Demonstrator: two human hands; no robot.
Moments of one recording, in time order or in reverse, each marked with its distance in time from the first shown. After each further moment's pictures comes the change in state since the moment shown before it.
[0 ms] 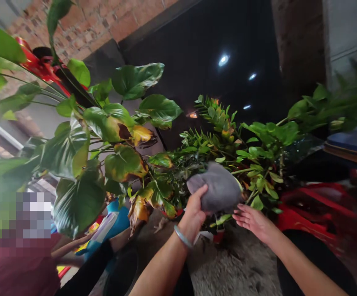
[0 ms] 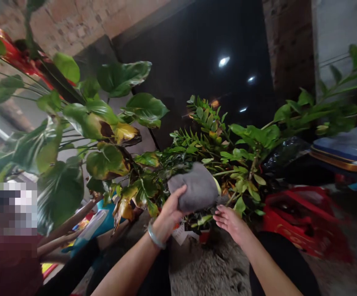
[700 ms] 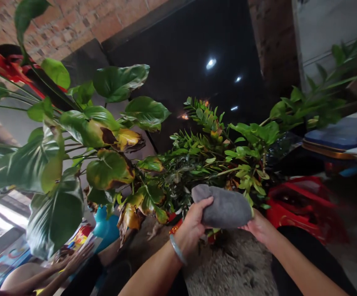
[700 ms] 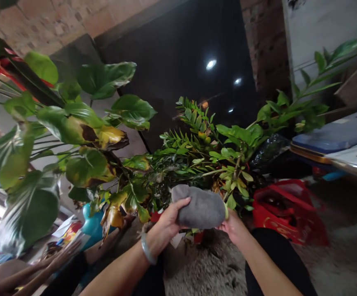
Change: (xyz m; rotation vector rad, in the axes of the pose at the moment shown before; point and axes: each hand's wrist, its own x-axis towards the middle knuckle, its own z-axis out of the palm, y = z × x) left_hand -0.003 -0.016 0.001 0.202 -0.102 -0.107; right_hand -0.005 -0.003 -0.010 -0.031 0.052 -0.016
